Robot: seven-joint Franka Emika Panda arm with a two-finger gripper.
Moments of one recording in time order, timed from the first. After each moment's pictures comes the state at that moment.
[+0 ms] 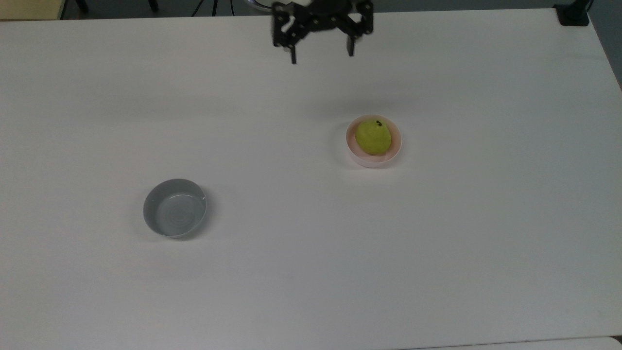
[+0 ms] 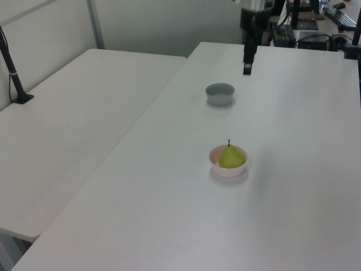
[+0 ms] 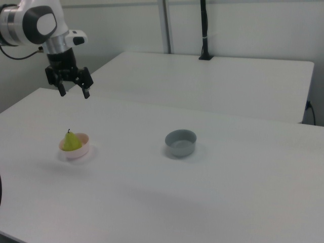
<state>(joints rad) 0.30 0.09 -0.07 -1.62 0.00 1.77 0.04</state>
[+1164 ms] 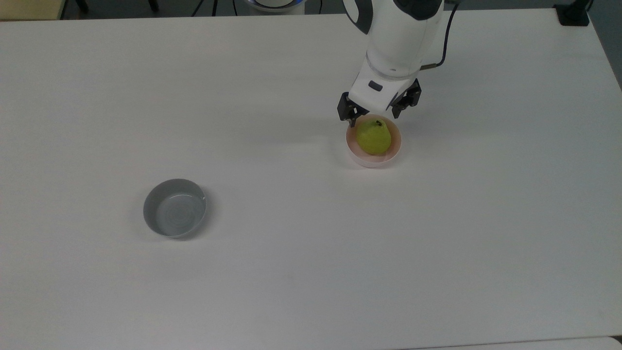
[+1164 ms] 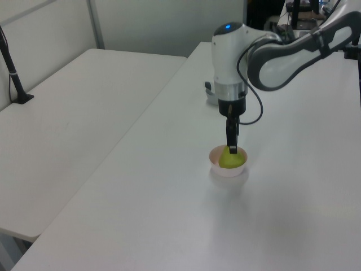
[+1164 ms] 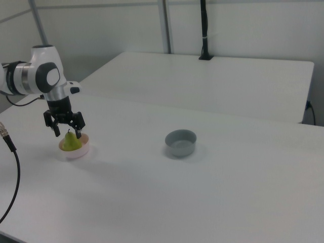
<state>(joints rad) 0.37 0.35 0.02 -1.71 0.00 1.99 0.14</state>
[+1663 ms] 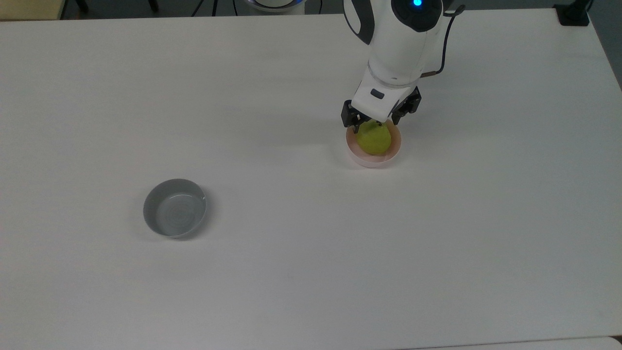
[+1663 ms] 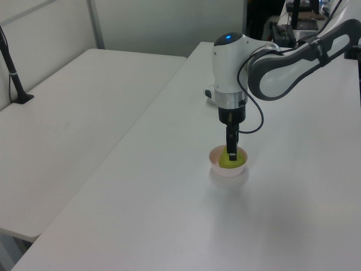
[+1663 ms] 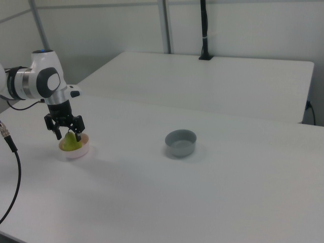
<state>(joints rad) 0.37 0.37 0.03 -1.74 0.00 2.05 0.14</state>
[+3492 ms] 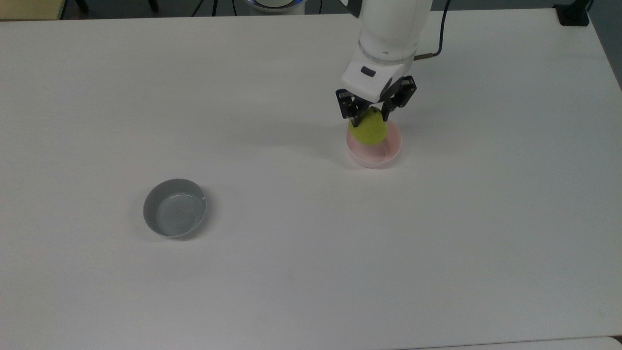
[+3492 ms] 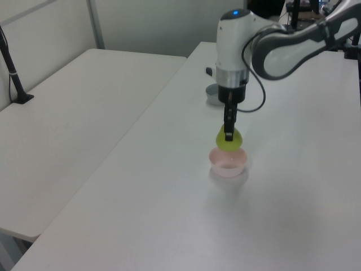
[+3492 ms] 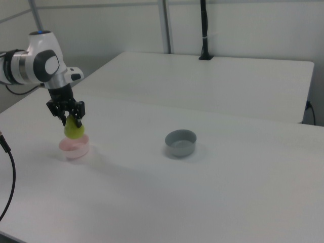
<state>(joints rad) 0.33 0.28 0.03 -1.71 -0.02 2.02 0.12</state>
